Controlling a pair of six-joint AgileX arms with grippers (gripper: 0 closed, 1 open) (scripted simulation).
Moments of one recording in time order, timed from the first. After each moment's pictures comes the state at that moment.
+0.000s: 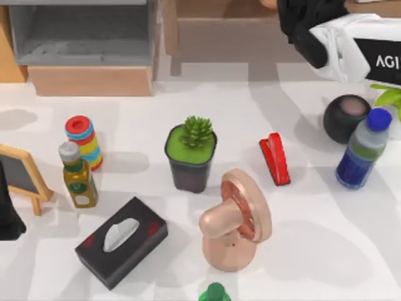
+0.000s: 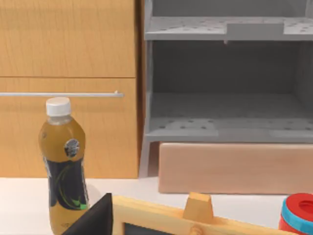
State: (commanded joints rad) left arm 0.00 0.00 0.00 0.00 0.00 0.00; right arm 0.45 2.14 1.57 0.59 0.49 0.00
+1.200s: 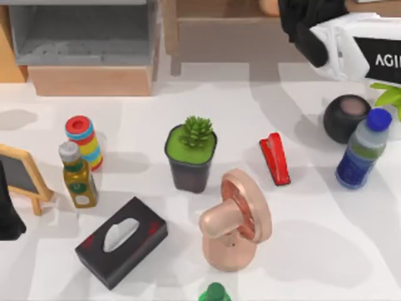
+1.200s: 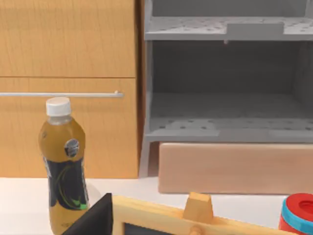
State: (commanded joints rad) left arm 0.00 0.00 0.00 0.00 0.00 0.00; right arm 0.44 2.15 1.57 0.59 0.48 0.00
